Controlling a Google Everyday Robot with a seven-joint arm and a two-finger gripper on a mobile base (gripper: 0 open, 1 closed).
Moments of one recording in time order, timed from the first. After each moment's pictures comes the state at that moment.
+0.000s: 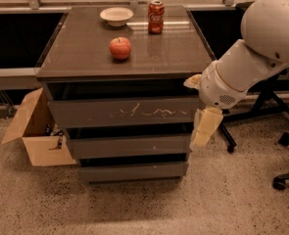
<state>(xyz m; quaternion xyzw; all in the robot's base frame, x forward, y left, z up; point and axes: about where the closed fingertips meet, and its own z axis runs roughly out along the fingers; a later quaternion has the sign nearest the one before) 0.497 -0.125 0.846 -0.67 0.71 0.08 0.21</state>
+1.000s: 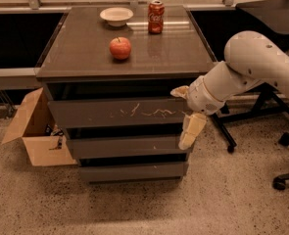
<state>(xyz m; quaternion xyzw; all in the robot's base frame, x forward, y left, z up) 0.550 -0.108 0.769 -0.69 0.67 0.16 0.24</state>
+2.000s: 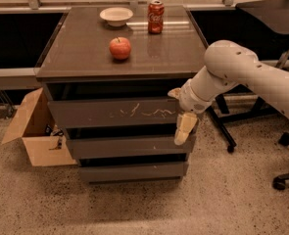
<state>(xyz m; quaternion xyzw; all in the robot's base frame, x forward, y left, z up) 0.600 -0.110 0.719 -0.70 0.68 0.11 0.21</state>
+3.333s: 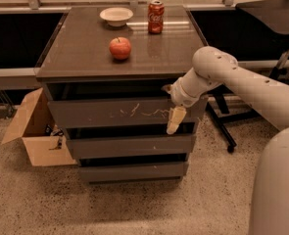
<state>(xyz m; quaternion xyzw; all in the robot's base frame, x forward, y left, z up) 0.682 -0.101 0.671 -0.71 0.66 0.09 0.24</state>
